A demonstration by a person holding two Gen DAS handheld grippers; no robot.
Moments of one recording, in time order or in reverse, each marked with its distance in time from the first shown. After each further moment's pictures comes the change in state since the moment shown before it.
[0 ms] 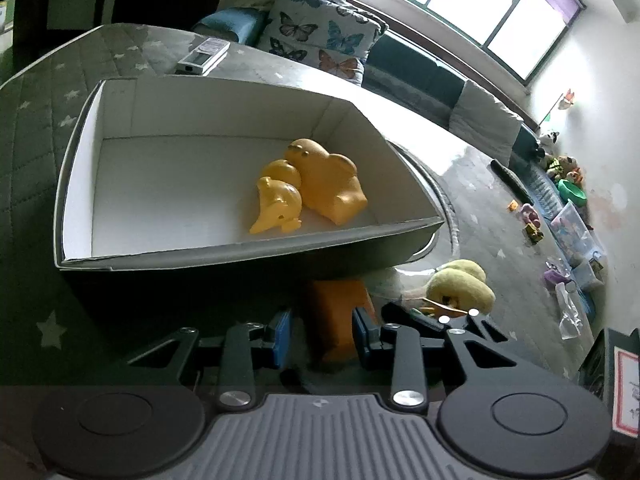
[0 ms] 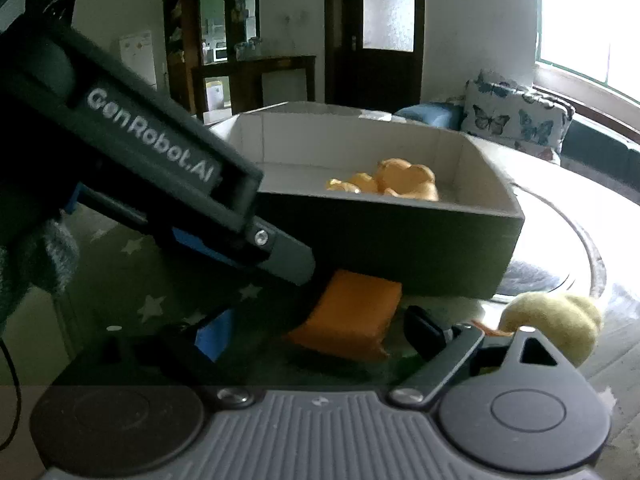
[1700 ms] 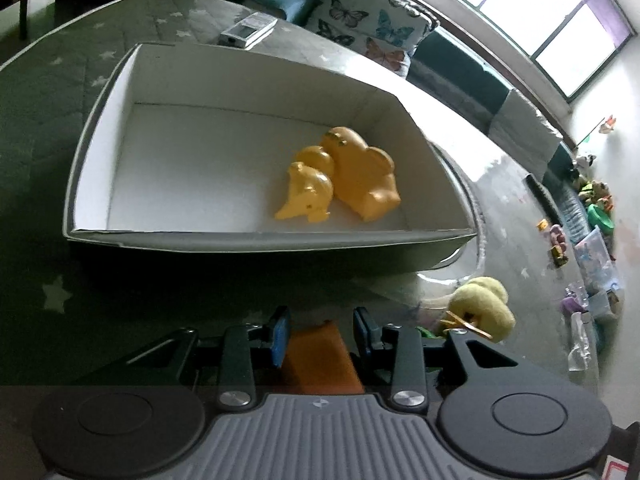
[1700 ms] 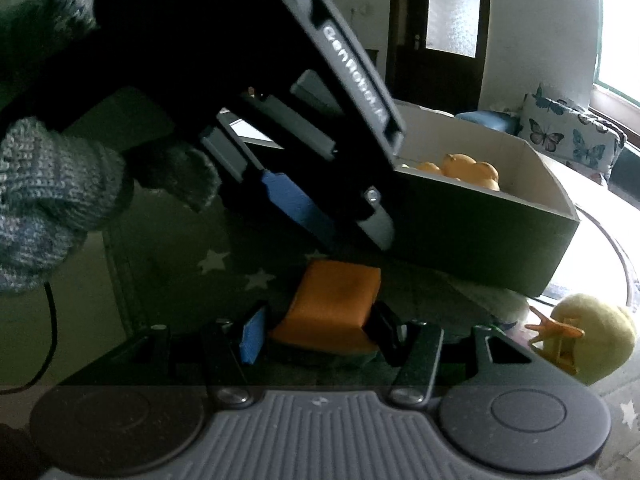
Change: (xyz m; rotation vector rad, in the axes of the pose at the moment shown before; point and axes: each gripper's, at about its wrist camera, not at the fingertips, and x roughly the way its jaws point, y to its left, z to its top) left arm 0.008 0.003 0.006 -0.137 0.064 0.081; right arm -0.016 0.019 -0.021 -0.154 0.020 0.131
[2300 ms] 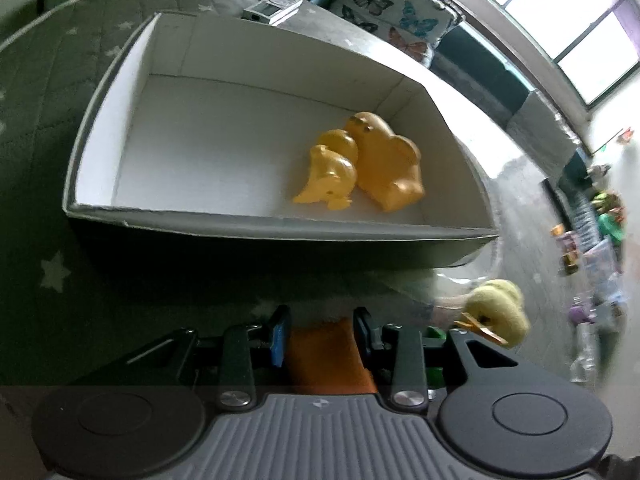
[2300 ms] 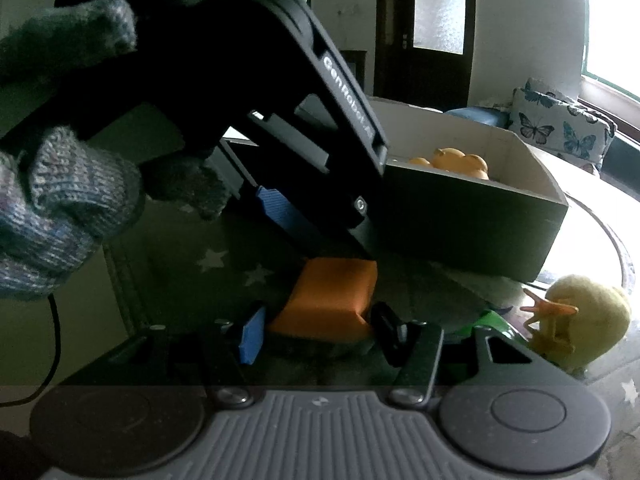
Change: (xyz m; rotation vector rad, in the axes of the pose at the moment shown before) left arm 0.014 0.003 0.002 -0.039 0.047 0.057; right arm 0.000 -0.001 -0.004 0.043 -0.012 -0.011
